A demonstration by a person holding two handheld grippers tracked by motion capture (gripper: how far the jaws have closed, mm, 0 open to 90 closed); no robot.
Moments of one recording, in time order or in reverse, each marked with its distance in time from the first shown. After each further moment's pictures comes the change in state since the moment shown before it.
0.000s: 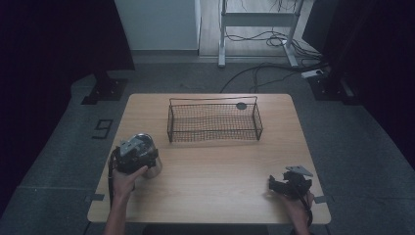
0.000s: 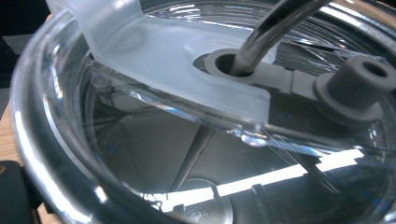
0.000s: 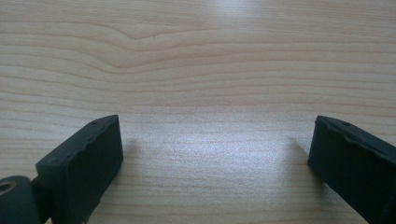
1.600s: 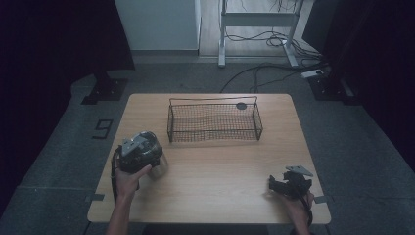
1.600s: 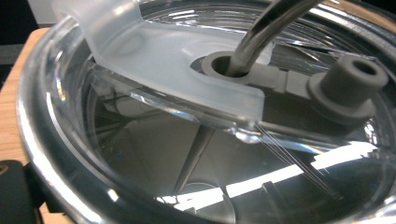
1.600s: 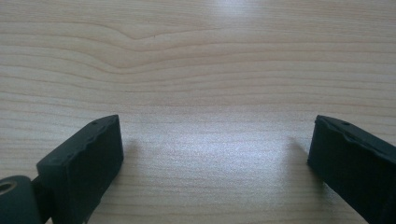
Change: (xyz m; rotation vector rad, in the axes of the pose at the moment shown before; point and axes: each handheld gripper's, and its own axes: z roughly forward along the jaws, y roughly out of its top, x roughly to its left) left arm -0.021 0.014 -0.008 -0.045 -0.057 -0.006; right arm 0.000 0.000 0.000 0.000 0.001 0.001
